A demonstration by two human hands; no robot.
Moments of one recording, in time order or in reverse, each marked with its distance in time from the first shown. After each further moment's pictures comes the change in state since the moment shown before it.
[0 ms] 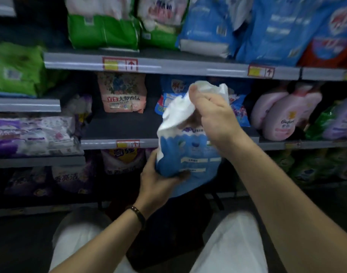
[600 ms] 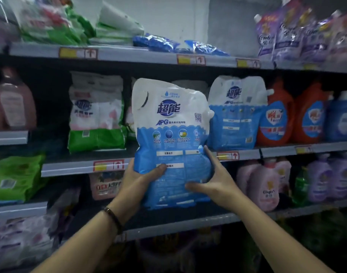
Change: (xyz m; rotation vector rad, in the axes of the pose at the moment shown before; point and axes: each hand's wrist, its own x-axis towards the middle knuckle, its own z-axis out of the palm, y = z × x) left_hand 0.135 0.208 0.014 -0.204 -0.146 0.085; right_hand 0.066 0.004 -0.114 -0.138 0.068 -0.116
